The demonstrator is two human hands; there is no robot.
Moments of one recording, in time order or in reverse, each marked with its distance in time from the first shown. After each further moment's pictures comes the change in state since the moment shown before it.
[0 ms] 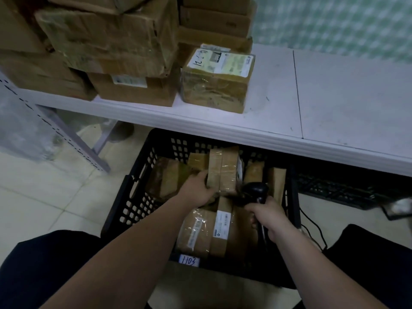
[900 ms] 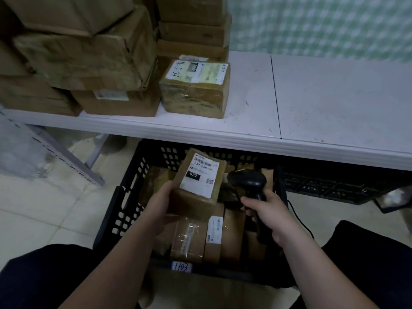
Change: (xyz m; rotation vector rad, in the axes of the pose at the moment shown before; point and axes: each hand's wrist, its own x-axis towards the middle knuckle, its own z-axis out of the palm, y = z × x) left_hand -0.063 0.002 -0.025 -0.951 0.140 -0.366; right_hand -0.031 -0.012 -0.031 0.161 -0.066 -0.213
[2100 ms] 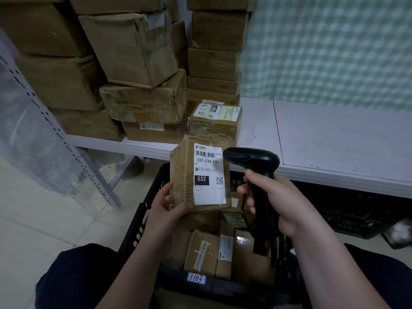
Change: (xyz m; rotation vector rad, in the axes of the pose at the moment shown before) left_hand -0.078 0.011 -0.039 -0.150 -0.095 0.505; right_hand -0.103 -0.100 0.023 0.172 -0.206 -0.247
